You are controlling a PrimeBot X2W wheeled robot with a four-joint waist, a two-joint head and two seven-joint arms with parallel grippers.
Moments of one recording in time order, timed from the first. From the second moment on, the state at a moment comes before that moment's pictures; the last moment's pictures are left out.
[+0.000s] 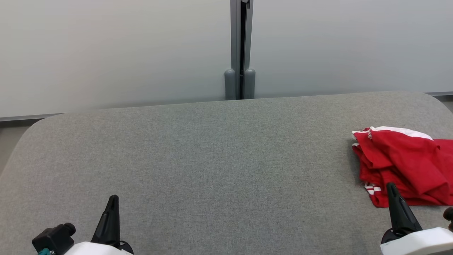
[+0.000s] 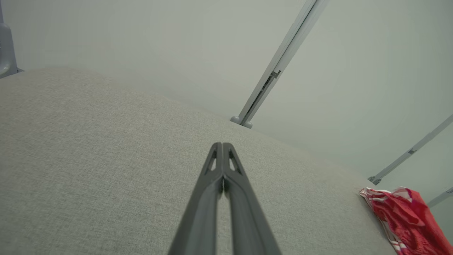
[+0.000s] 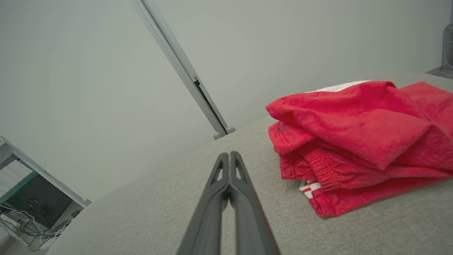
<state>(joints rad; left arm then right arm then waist) 0.10 0.25 -0.24 0.06 -0.80 0.12 -0.18 0.07 -0.16 0.05 0.08 0.70 0.13 -0.11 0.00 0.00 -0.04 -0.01</state>
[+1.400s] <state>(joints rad) 0.00 0.16 -0.08 0.15 -1.22 -0.01 -0.04 -0.01 -0.11 -0.02 0.17 1.17 0.13 -0.01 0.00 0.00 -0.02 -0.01</state>
